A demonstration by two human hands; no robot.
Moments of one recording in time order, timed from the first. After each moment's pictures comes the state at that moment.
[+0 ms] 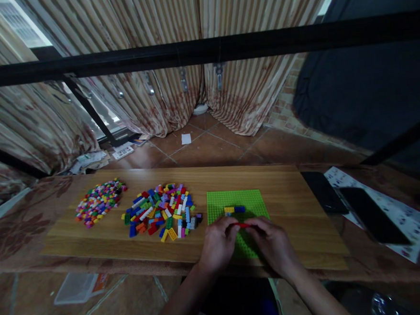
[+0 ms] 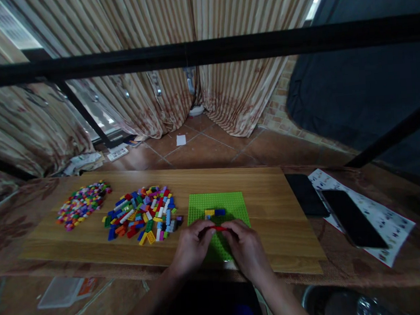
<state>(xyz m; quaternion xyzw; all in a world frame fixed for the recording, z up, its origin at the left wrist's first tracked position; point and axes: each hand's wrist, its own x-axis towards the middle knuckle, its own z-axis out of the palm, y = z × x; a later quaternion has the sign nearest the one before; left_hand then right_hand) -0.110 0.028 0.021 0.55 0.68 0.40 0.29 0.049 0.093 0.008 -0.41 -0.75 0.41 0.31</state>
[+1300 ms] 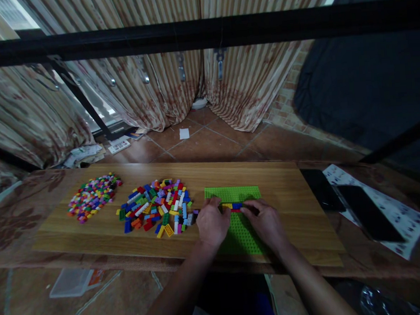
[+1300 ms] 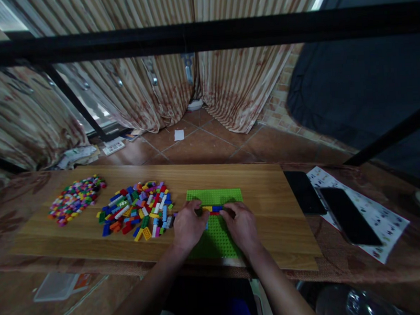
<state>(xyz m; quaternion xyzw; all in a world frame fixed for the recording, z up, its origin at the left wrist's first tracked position) -0.114 0.068 0.024 0.45 0.84 0.25 0.16 0.032 0.133 -0.007 -0.49 -0.77 0.28 0.29</state>
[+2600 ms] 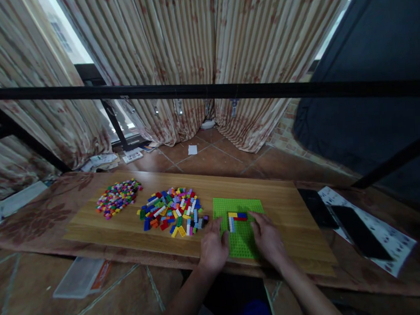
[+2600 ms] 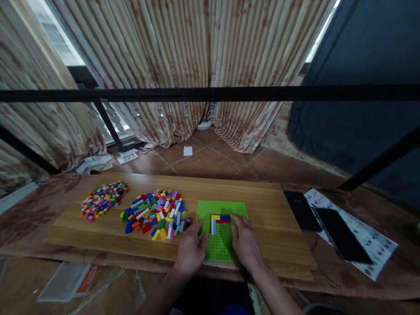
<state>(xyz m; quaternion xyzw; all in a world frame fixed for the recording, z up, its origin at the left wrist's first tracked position) -0.119 0.004 0.012 0.50 0.77 0.36 0.18 0.040 0.110 -0.008 -0.46 -0.81 0.23 0.30</state>
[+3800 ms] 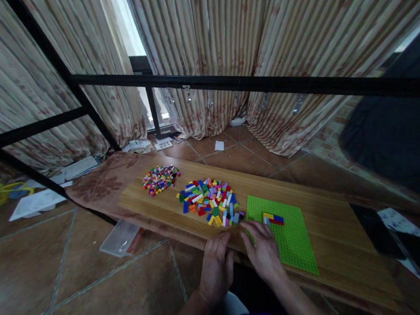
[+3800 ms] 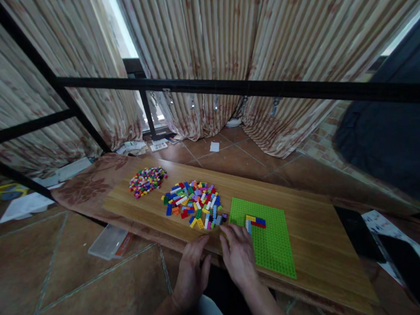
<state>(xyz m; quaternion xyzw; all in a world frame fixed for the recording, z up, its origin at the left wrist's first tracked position) -0.156 -0.107 -0.014 0.52 0.74 0.42 0.06 -0.053 0.021 0.010 -0.32 -0.90 0.15 0.25</state>
